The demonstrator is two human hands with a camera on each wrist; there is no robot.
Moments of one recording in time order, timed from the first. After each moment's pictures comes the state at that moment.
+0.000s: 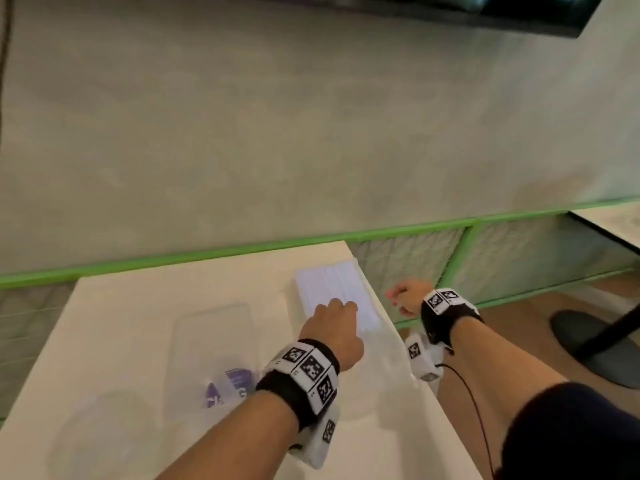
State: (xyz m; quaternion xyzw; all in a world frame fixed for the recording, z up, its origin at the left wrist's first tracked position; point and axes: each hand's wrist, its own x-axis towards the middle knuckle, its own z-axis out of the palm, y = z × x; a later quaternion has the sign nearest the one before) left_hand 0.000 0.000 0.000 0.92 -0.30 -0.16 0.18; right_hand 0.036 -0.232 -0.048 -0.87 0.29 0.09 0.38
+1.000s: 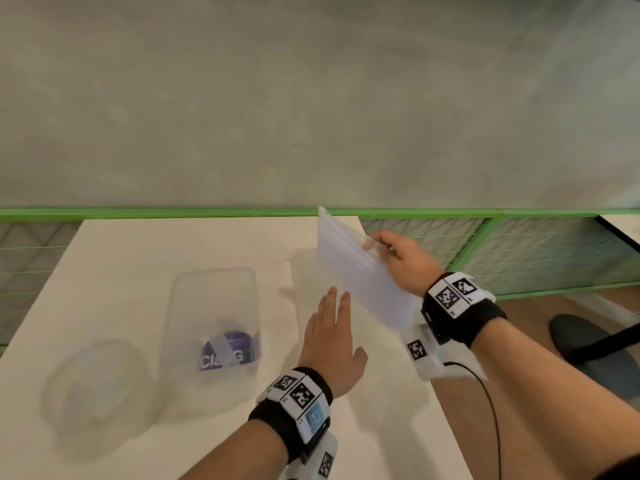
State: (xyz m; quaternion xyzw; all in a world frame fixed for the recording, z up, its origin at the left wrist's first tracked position) left_hand -0.030 0.008 -0.064 0.91 -0.24 -0.14 0.31; right_hand 0.027 -0.168 0.020 -0.96 0.01 -0.03 0.28
